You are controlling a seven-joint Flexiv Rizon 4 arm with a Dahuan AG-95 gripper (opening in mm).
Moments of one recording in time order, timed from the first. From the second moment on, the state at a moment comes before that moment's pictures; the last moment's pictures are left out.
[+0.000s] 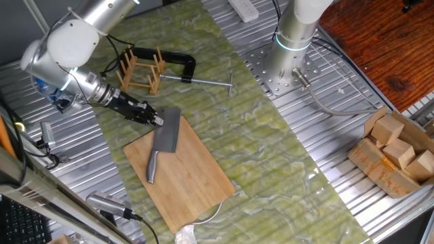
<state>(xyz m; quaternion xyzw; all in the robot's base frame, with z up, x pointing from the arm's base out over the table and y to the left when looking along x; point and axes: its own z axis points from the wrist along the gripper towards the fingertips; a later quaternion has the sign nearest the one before) 0.553 0.016 0.020 0.39 -0.83 -0.36 0.18</state>
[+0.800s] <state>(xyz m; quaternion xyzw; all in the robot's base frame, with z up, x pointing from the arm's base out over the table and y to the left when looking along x) 0.553 0.015 0.020 0.38 -0.83 -0.36 0.18</state>
